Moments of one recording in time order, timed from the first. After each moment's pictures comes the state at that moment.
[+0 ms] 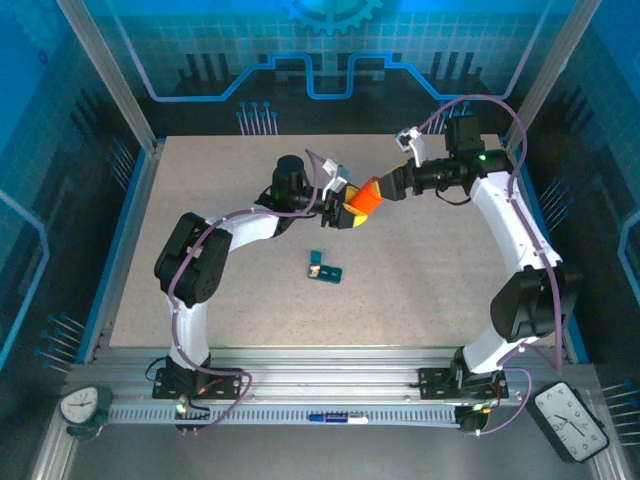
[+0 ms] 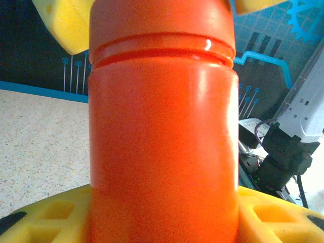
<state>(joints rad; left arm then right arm) -0.46 1.99 1.29 0.59 1.20 -0.13 0.13 1.61 1.60 -0.89 -0.88 -0.23</state>
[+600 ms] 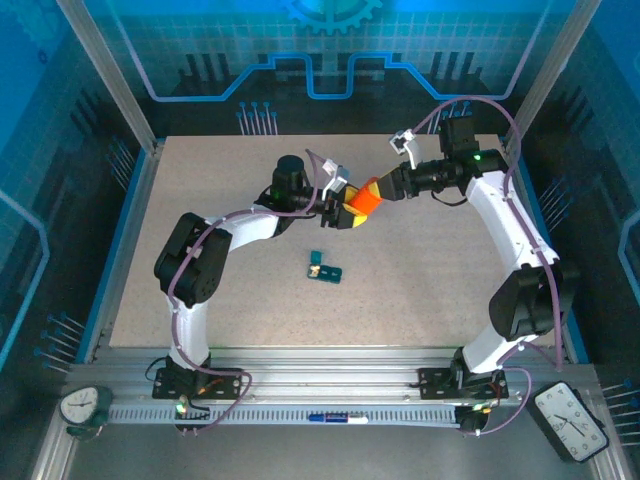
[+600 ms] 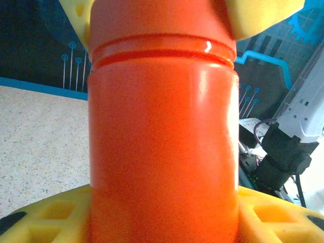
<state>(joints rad) -0.46 1.99 1.29 0.58 1.20 -0.13 0.15 1.62 1.60 -0.90 -0.89 -0.24</state>
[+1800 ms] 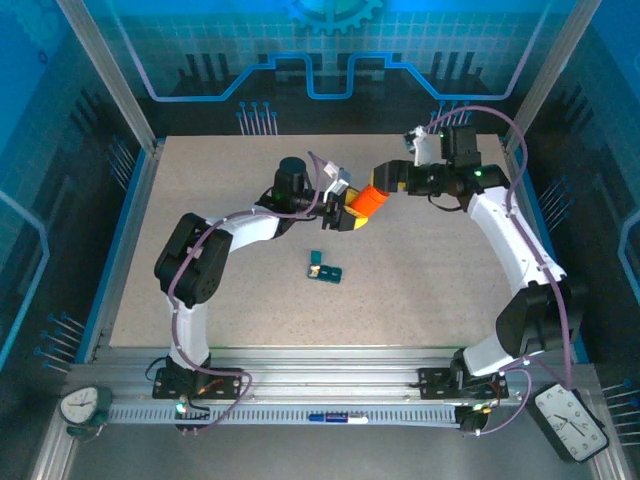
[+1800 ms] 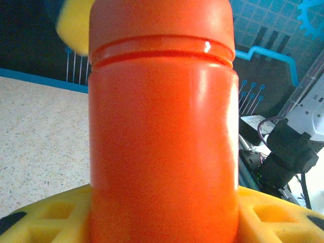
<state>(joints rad) -0.46 1.99 1.28 0.54 1.17 -0.10 0.17 1.51 1.47 -0.67 -0.69 0.24</state>
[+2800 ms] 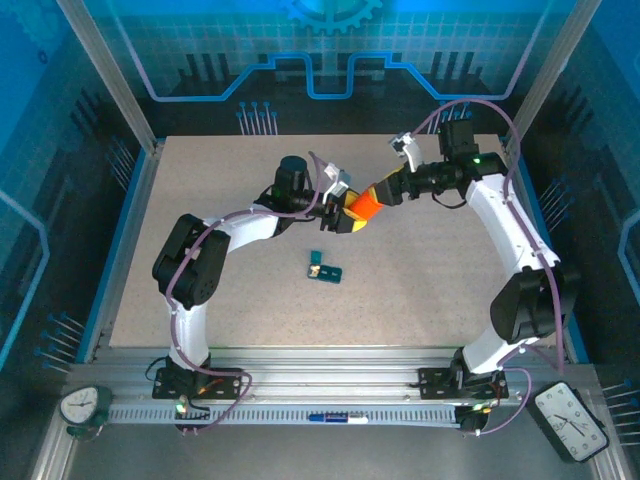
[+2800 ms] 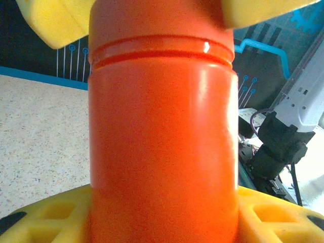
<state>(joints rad) -0.46 1.97 1.29 0.44 1.21 -0.03 0.16 1.61 1.56 -0.87 -0.82 -0.27</state>
